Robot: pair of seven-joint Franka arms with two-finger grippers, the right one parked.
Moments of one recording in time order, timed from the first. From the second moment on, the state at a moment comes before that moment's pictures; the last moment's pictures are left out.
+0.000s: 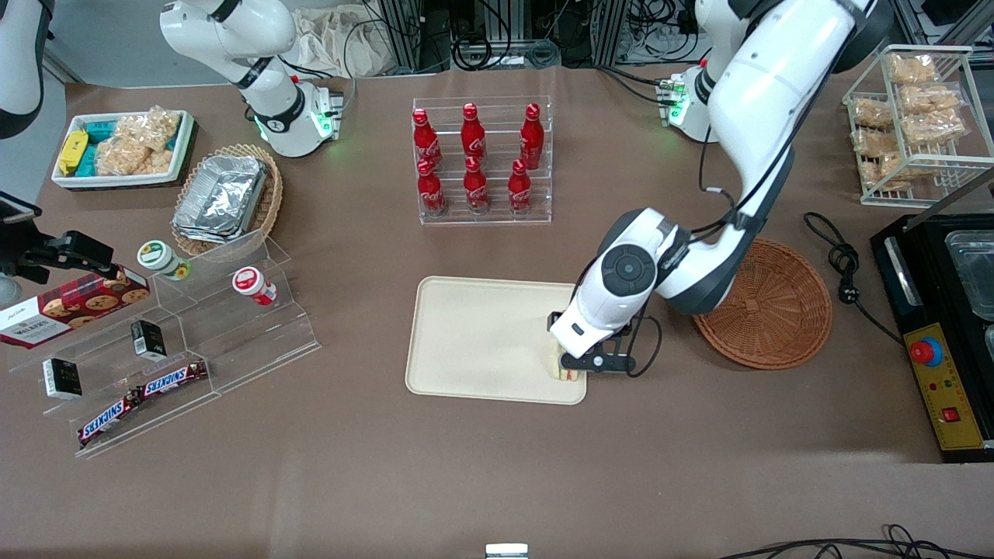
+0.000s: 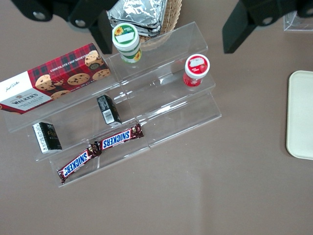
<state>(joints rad) -0.19 0.62 -0.43 -1.58 0.25 2.16 -0.63</state>
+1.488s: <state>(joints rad) 0.31 0.23 -0.41 -1.50 0.12 1.65 -0.13</state>
